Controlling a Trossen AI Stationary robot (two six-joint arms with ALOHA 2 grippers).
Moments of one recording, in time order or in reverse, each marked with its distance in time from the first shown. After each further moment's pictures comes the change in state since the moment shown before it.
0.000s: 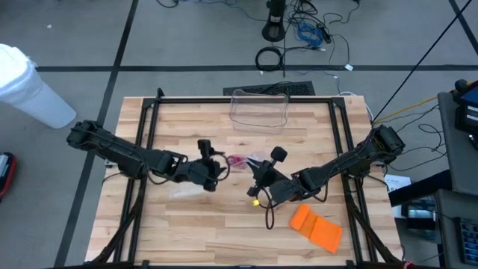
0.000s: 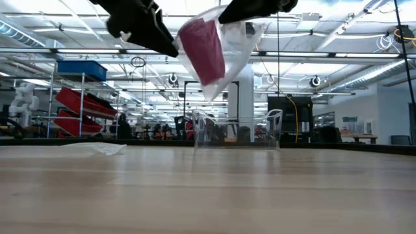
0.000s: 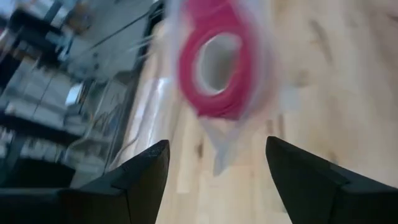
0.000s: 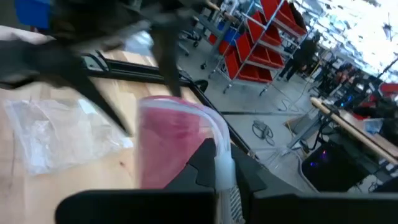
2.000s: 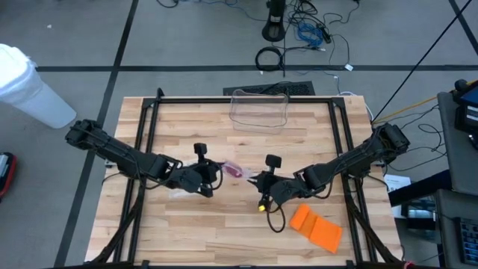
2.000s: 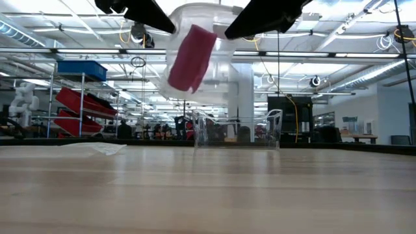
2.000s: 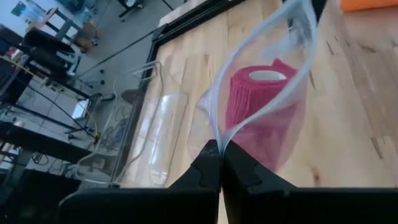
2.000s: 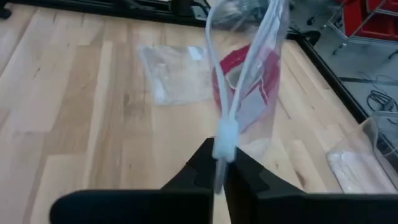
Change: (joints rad) left arm -0.101 -0.024 0.042 -0.024 -0.077 -0.005; right arm -0.005 -0.066 0.000 -0.320 -0.461 0.254
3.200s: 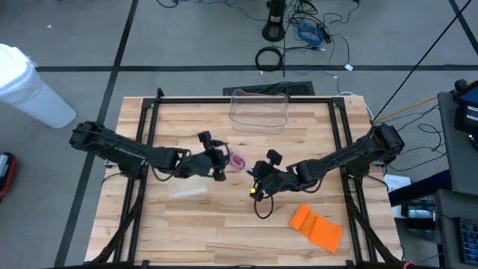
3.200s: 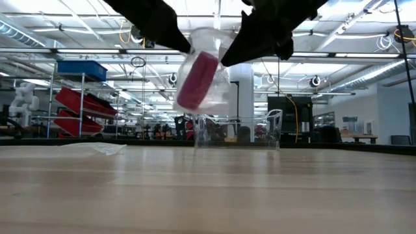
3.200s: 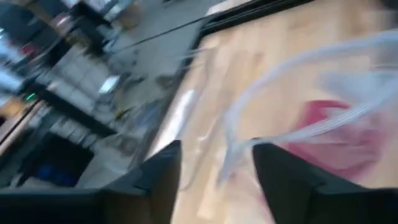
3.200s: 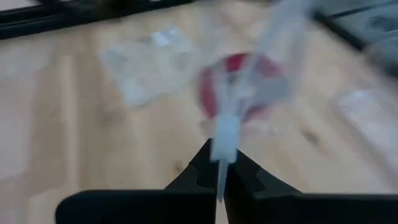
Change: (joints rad) left arm 0.178 0.065 -0.057 0.236 -0.033 -0.013; right arm -0.095 0.053 -0.005 -0.022 -0.038 0.300
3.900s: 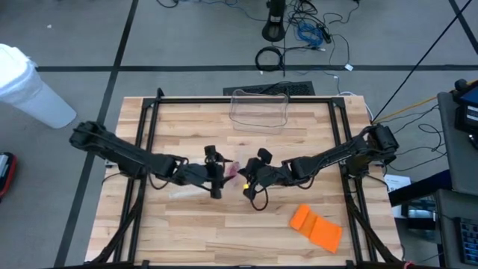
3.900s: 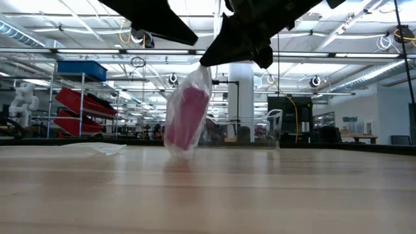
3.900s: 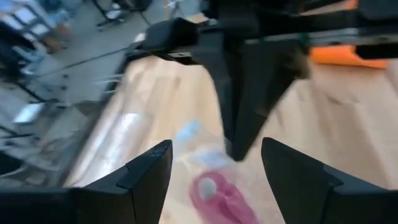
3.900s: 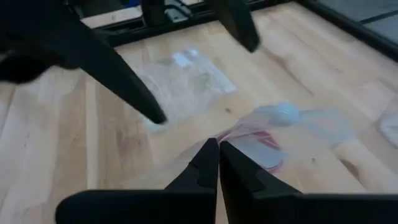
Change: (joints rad) left arm -0.102 0.003 -0.049 0.115 0.216 -0.030; right arm -0.057 0.057 0.001 0.195 -0.109 -0.056
